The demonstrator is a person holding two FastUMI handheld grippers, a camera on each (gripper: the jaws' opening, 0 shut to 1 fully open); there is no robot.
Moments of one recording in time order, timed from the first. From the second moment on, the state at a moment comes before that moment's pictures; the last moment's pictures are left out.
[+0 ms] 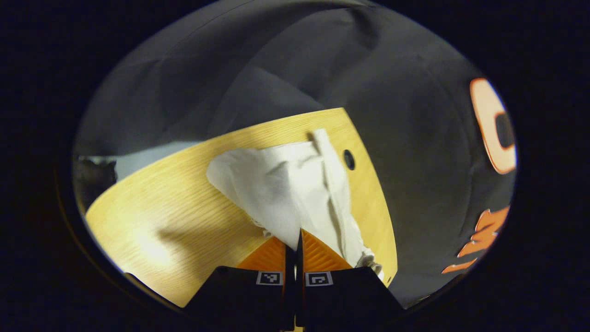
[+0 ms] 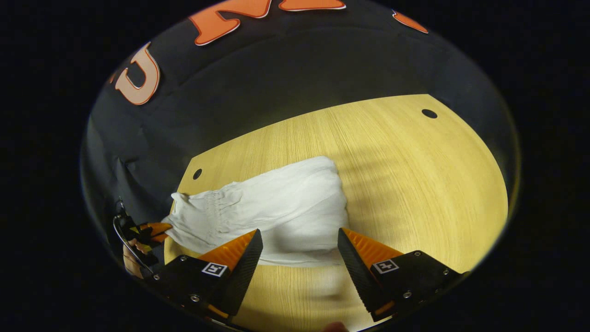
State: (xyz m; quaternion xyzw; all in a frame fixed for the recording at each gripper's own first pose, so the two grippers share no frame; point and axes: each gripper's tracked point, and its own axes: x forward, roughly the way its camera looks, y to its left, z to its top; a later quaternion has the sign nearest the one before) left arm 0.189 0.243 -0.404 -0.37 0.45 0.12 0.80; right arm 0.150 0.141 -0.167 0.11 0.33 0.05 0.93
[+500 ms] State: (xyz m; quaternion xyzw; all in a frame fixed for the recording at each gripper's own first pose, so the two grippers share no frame) left arm 0.231 0.118 -0.241 -0.19 0.36 0.00 0.91; right arm 0.134 0.074 -0.134 0.07 0.27 0.02 0.96
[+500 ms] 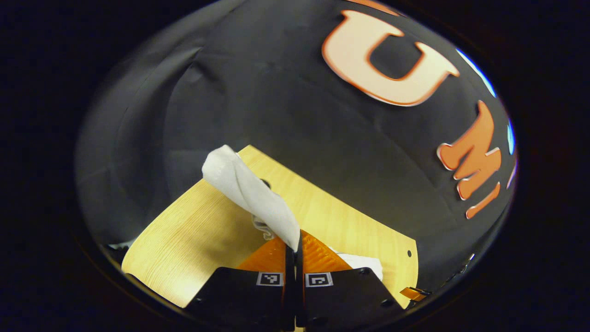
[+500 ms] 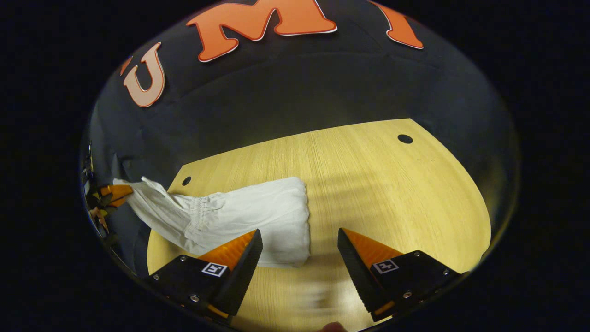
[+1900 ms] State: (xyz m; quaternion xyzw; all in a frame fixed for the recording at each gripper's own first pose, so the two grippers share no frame) left arm 0.227 -0.200 -0.308 -0.10 0.52 -0.29 0.79; right arm 0.063 -0.098 -0.166 0.14 0.27 -0.09 0.95
